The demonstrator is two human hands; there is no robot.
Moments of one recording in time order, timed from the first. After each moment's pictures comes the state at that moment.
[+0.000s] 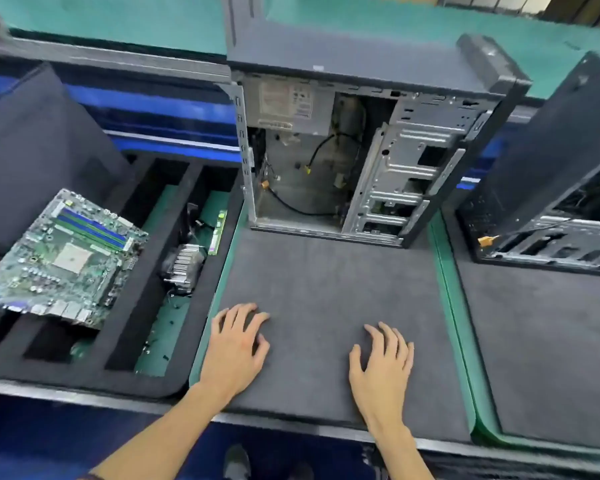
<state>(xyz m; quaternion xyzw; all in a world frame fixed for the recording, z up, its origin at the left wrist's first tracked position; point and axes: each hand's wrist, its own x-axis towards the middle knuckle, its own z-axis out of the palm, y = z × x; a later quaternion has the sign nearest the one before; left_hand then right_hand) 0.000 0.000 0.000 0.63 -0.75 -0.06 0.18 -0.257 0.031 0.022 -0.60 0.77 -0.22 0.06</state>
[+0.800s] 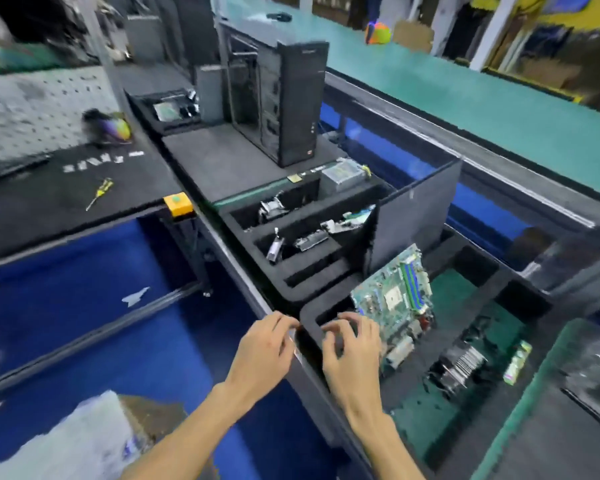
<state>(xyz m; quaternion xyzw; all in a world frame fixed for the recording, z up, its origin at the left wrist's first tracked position) 0.368 0.186 0.087 0.83 -0.45 0.01 0.34 0.243 0.068 0.116 -0.87 0.32 -0.30 0.25</state>
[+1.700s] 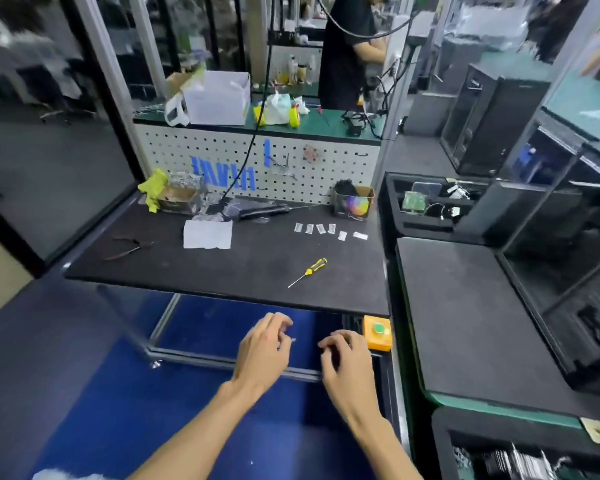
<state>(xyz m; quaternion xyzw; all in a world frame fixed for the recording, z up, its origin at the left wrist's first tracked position) 0.814 0.314 0.113 0.94 -0.01 0.08 0.33 0.799 0.139 0.094 -0.91 -0.06 -0.13 0.39</state>
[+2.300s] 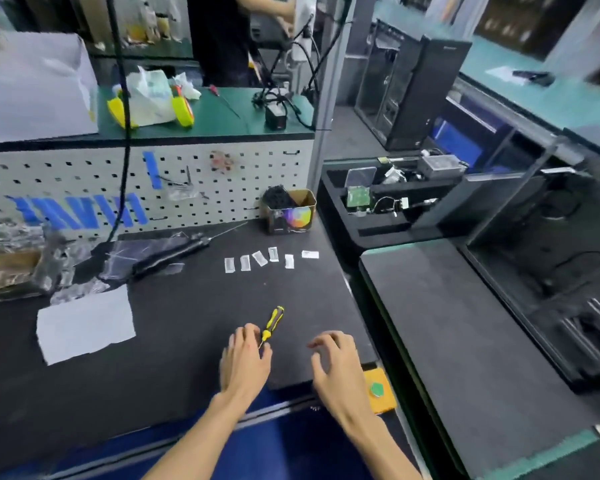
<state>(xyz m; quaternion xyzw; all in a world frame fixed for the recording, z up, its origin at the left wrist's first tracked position) 1.100 0.316 0.026 0.96 -0.06 -0.05 0.26 1.018 0.155 0.062 -0.92 0.12 -0.10 0.36</state>
